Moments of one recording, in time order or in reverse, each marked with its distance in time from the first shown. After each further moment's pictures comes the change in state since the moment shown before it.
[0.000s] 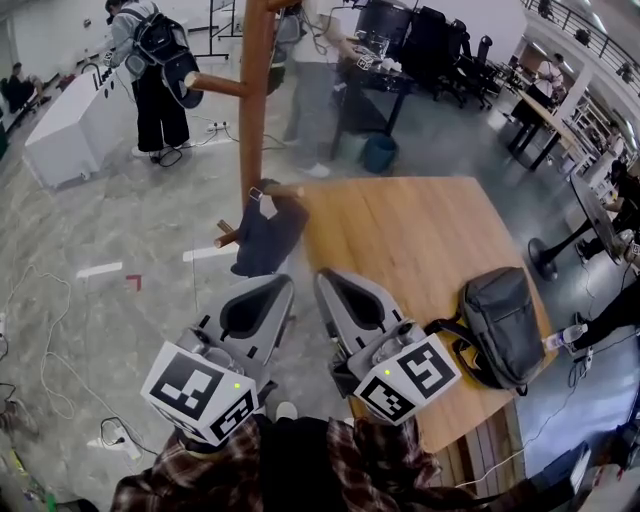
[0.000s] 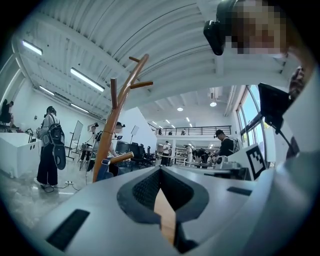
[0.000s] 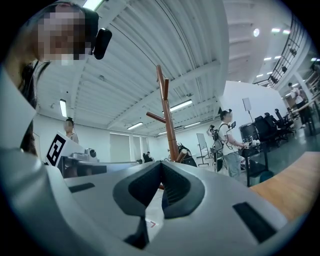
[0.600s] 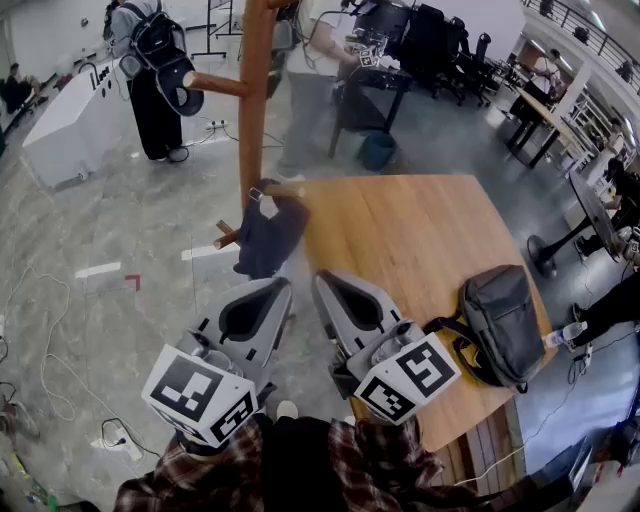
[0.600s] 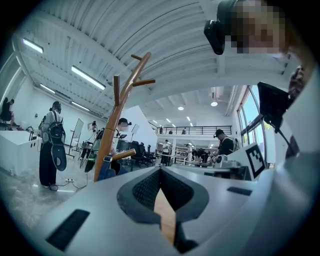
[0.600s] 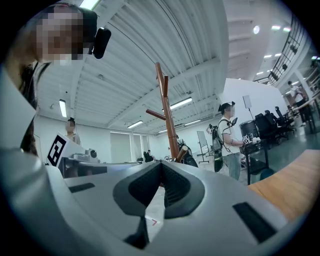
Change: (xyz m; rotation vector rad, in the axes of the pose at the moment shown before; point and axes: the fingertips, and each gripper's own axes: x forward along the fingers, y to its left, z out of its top) left arm -0.002 0.004 -0.008 -0.012 0.015 0.005; right arm 0.002 0.001 -0.008 0.012 0.023 0.009
